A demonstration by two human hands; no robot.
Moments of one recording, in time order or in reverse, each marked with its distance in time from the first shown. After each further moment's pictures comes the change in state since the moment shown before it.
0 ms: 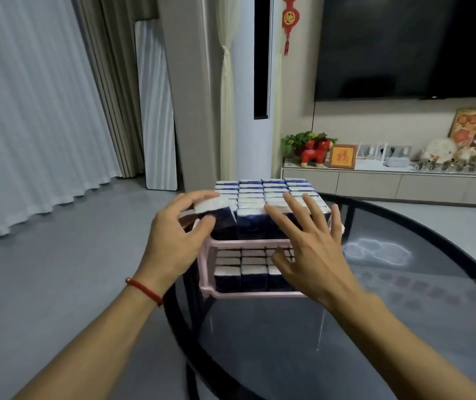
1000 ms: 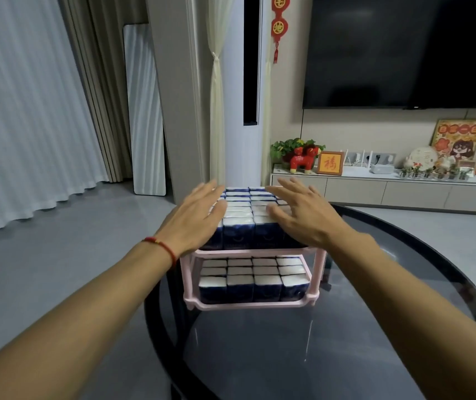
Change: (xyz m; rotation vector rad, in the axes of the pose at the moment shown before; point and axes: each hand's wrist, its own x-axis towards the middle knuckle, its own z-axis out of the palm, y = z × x) left_hand 0.066 -0.016 0.036 0.660 -0.387 0.006; right_hand 0.081 0.052 -0.023 0.119 -0.227 0.009
